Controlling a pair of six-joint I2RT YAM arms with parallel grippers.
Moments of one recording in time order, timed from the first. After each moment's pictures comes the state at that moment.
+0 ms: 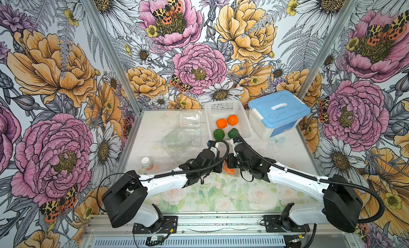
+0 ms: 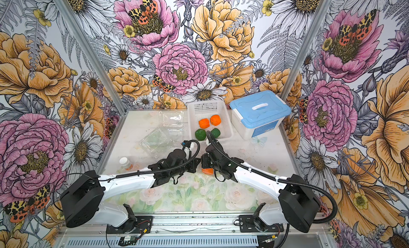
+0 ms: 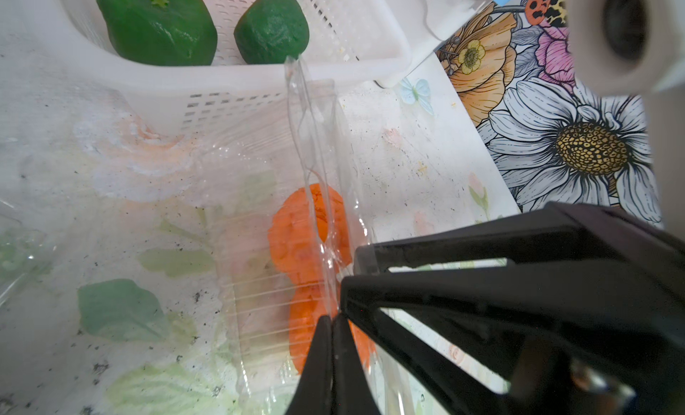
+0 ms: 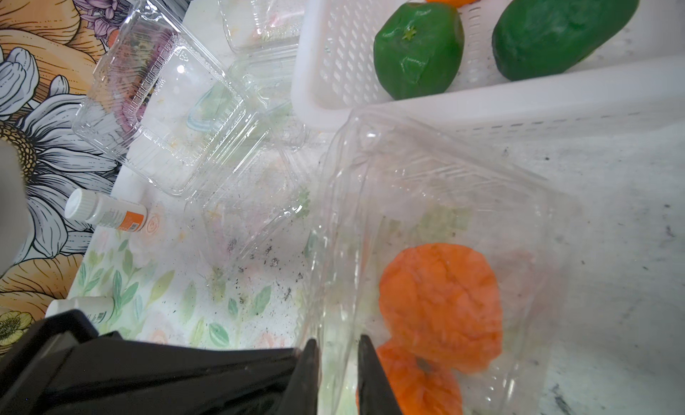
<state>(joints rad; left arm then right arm) -0.90 1.43 0.72 0.12 -0.03 -0.66 0.77 1.35 0.80 -0.18 0.04 0.63</state>
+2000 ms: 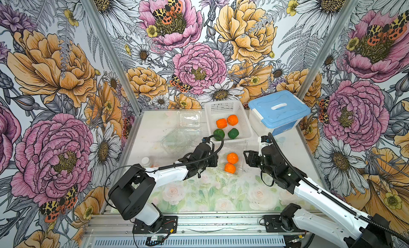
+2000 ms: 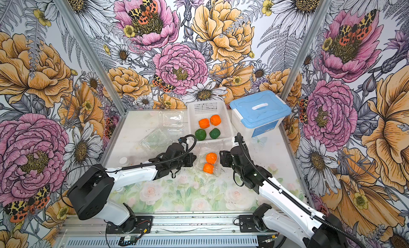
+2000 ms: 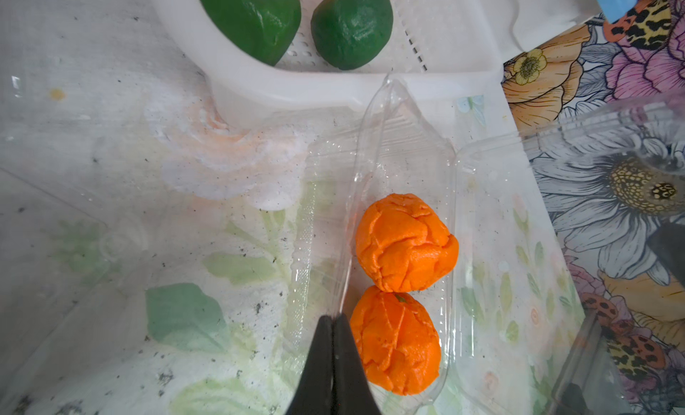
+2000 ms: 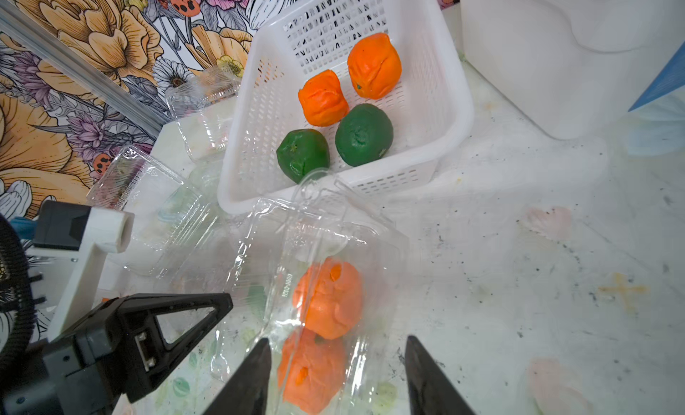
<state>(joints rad) -0.75 1.52 0.76 0.07 0.05 -0.68 0.58 0.94 0.65 -0.31 0.12 0.61</state>
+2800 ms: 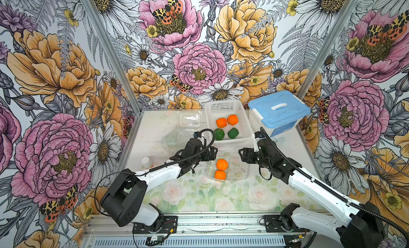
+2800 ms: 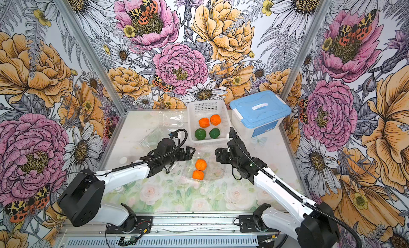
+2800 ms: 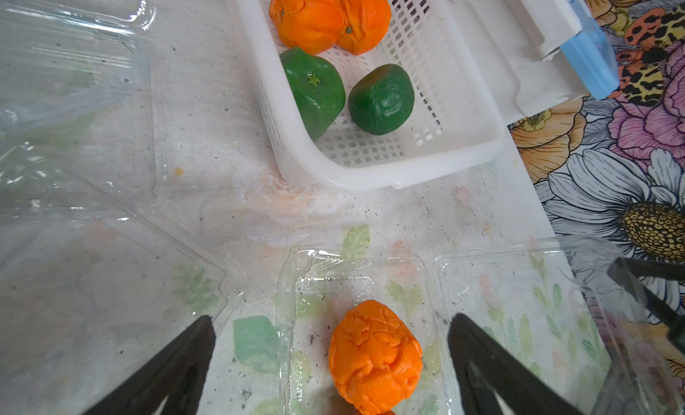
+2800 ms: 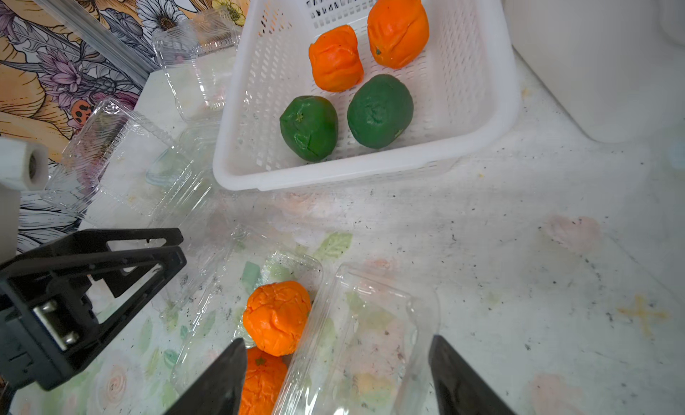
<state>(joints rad) -0.64 1.43 0.72 0.08 0.04 -0.61 0.55 1.08 0.78 -0.40 0.04 0.51</state>
